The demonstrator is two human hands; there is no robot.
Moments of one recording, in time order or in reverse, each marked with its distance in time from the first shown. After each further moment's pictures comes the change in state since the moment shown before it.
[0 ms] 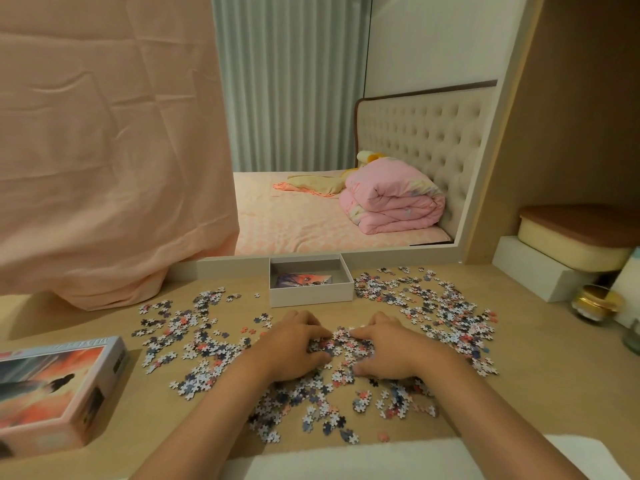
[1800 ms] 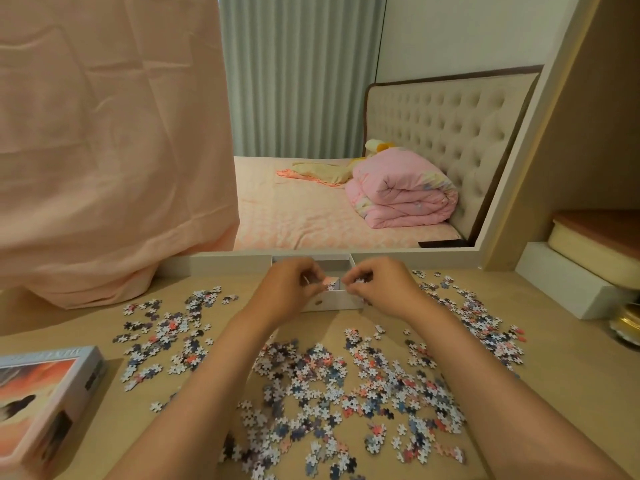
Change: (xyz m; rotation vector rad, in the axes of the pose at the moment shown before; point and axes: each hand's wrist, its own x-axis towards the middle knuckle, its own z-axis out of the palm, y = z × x) left_hand 0.064 -0.028 -0.049 -0.446 0.420 -0.074; right_hand 0.080 -0.010 -0.058 0.501 0.462 -0.135
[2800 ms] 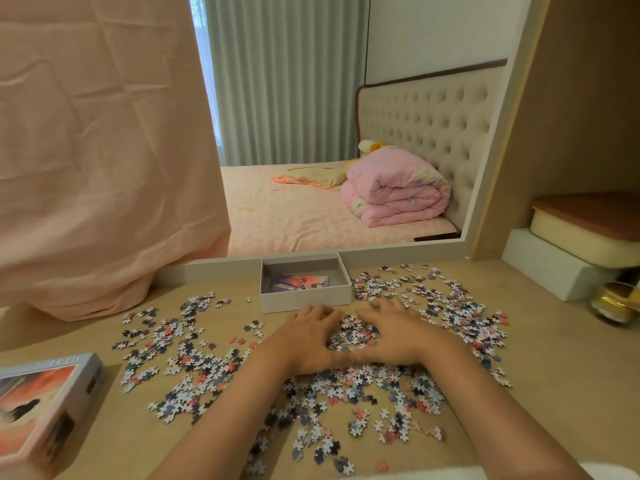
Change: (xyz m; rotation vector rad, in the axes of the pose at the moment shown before) left_hand -0.044 0.026 0.052 0.582 -0.537 0.060; right_hand -0.058 0.051 -0.002 -0.517 -0.420 0.075
